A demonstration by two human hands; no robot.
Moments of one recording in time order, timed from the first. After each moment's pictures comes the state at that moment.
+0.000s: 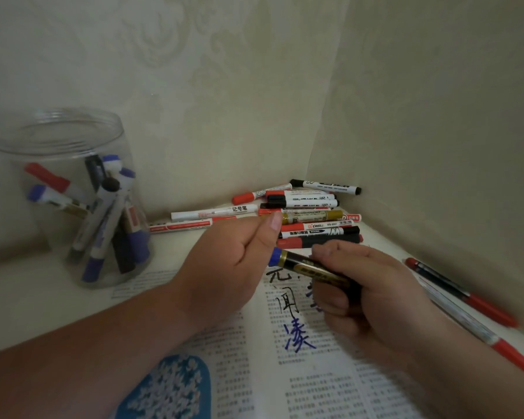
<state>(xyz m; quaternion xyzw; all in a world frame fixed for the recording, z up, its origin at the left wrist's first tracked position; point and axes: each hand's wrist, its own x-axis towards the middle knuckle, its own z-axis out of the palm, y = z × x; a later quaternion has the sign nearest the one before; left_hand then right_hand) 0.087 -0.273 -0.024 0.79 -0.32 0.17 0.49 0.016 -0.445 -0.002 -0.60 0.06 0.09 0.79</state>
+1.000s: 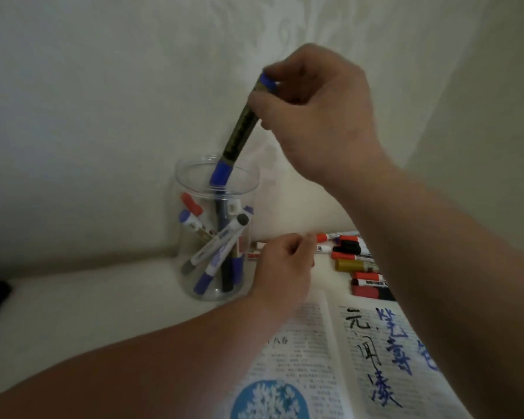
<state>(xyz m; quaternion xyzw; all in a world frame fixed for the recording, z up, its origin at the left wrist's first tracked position) 0.121 -0.248 -0.029 0.69 -0.06 0.06 0.72 0.136 -0.279 0.138 -0.77 -0.26 -0.34 0.48</state>
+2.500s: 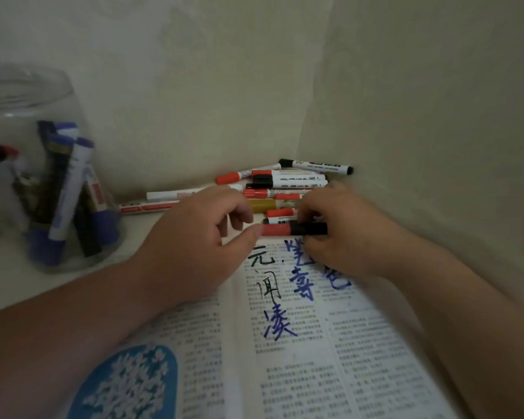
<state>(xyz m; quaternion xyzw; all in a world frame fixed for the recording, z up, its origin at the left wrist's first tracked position) 0.106 -0.267 -0.037 0.86 -0.30 0.18 0.37 0.089 -0.500 -0.010 -0.98 -0.13 -0.07 0.12</state>
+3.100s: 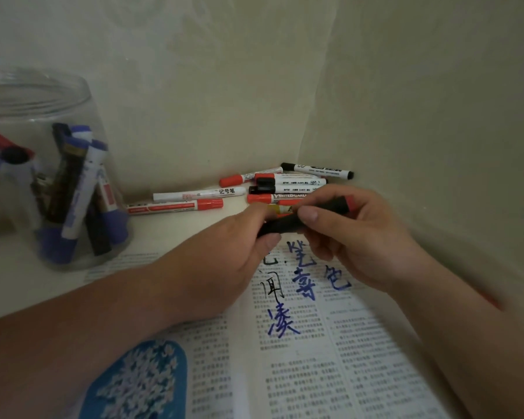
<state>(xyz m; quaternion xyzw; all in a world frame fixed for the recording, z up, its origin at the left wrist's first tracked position) 0.090 -0.274 -0.029 0.86 -0.37 0.01 0.35 0.066 -0.484 -0.011 -0.71 -0.15 -0.03 0.68</state>
